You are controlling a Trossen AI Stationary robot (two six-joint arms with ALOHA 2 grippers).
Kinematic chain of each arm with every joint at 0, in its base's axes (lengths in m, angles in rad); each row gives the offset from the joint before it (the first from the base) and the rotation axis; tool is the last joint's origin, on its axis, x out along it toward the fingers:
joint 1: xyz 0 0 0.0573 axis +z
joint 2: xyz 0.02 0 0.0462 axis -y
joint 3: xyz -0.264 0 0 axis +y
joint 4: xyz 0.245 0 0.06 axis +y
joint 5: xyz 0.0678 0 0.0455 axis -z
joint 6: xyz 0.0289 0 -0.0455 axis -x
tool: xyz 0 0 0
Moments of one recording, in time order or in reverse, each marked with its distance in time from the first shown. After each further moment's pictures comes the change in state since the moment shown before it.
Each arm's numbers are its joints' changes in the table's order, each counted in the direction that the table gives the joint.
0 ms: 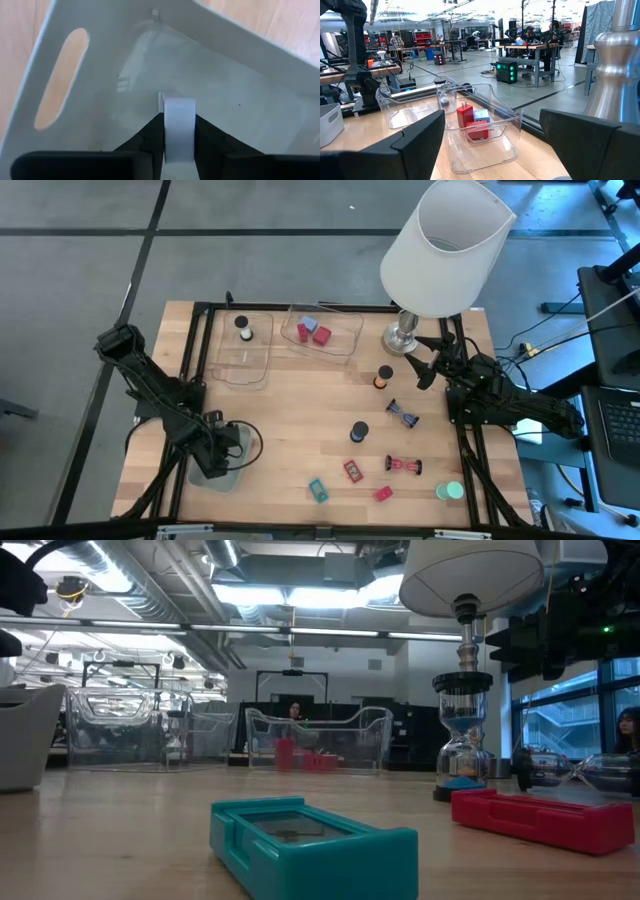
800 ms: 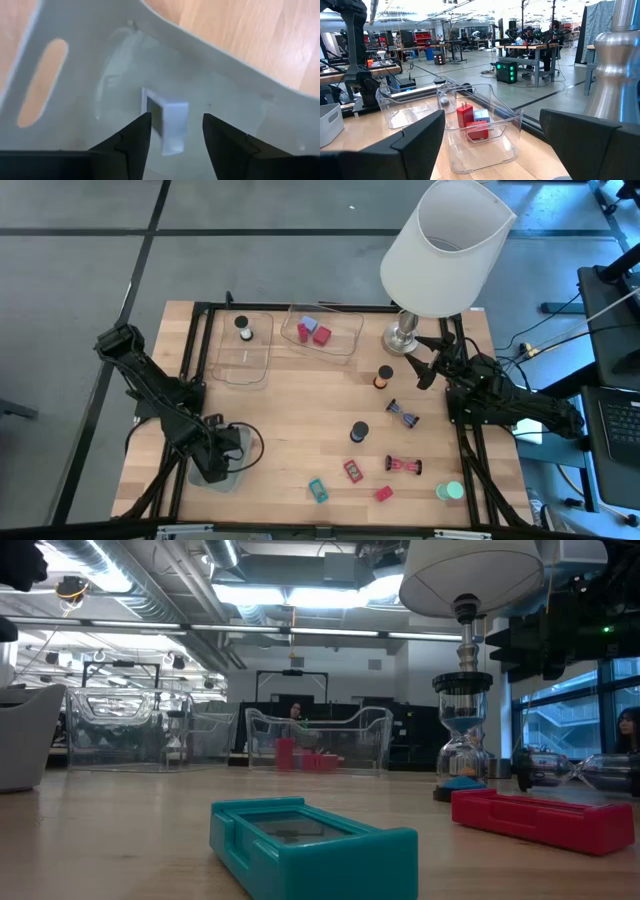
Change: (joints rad) left arm -0.001 0.000 -0.064 0.013 0.031 0.011; right arm 0.000 0.000 0.000 0.000 0.000 0.000
